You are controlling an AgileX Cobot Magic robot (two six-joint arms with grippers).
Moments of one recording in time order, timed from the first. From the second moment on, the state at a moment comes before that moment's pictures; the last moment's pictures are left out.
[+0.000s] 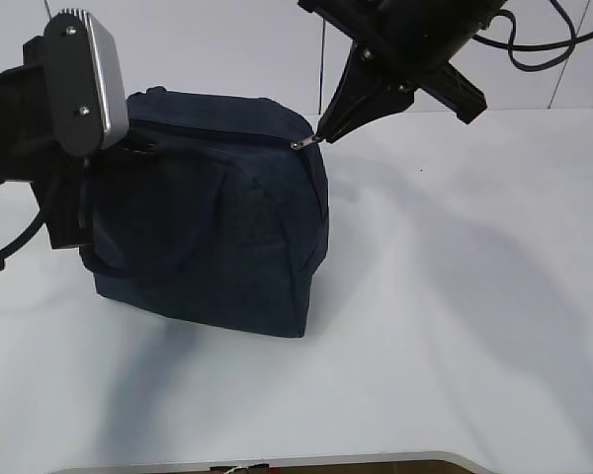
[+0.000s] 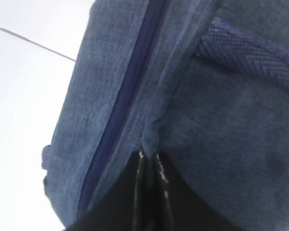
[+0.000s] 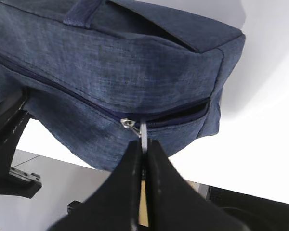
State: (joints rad) left arm -0.41 1.41 -0.86 -1.08 0.17 2.13; right arm 0.36 1.80 -1.75 0.47 1.22 0.39
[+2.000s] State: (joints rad) left arm -0.41 1.45 -0.85 -1.14 -0.06 2.13; right arm 0.28 1.97 -1.69 0.70 1.22 0.29
